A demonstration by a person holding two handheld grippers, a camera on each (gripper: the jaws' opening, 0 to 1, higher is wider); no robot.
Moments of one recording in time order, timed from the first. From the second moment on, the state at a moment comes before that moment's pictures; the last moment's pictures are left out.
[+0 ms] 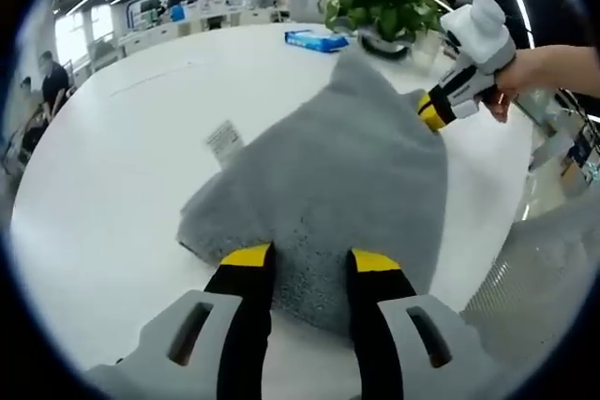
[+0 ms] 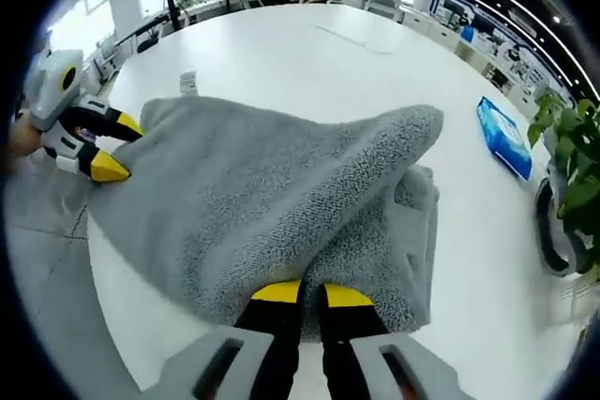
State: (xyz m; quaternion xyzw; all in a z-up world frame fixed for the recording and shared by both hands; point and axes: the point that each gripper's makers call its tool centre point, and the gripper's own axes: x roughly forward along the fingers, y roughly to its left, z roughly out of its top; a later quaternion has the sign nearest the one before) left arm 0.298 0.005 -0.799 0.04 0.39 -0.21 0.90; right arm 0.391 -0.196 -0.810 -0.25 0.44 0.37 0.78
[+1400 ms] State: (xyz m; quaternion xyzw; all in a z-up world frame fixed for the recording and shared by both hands) left arm 0.299 0.006 -0.800 -0.05 0.38 -0.02 0.92; right arm 0.489 -0.100 -0.809 -0.31 0.36 0.50 0.73
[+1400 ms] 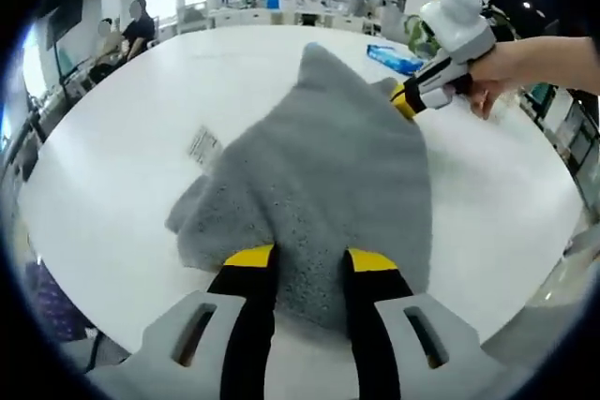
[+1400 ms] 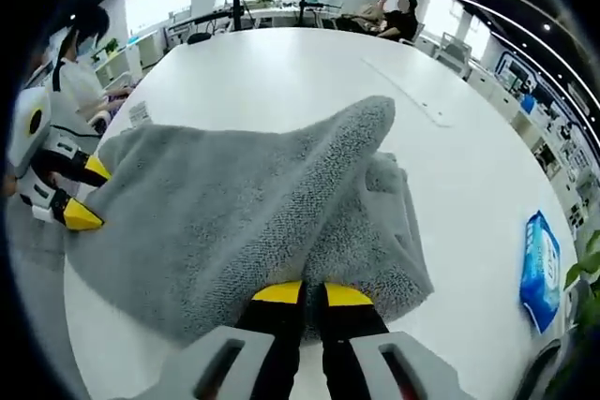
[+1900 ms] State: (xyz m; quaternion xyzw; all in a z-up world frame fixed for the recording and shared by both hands) left arm 0.298 0.002 -0.802 -0.05 0.38 -0.01 0.92; right arm 0.493 -0.094 -0.809 -0.30 0.35 0.50 0.74
